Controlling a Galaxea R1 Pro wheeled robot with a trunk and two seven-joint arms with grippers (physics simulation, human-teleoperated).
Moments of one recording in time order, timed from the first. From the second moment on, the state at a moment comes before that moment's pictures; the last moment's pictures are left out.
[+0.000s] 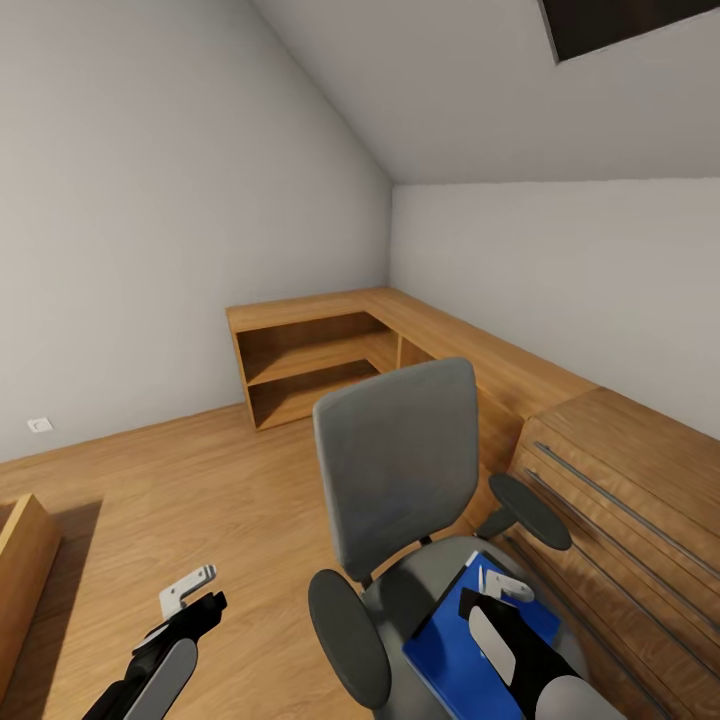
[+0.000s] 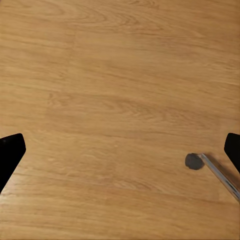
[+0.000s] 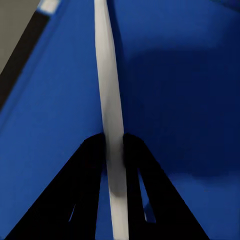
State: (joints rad) left arm -0.21 0.18 -0.27 -1.21 0.86 0.27 0.72; right arm -0.55 0.02 0.17 -0.49 -0.51 0.22 -0.43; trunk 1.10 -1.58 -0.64
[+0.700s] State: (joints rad) left arm -0.21 0.18 -0.27 -1.21 0.86 0.27 0.72; right arm -0.55 0.02 0.18 -0.49 -0.52 0.21 -0.44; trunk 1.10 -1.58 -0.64
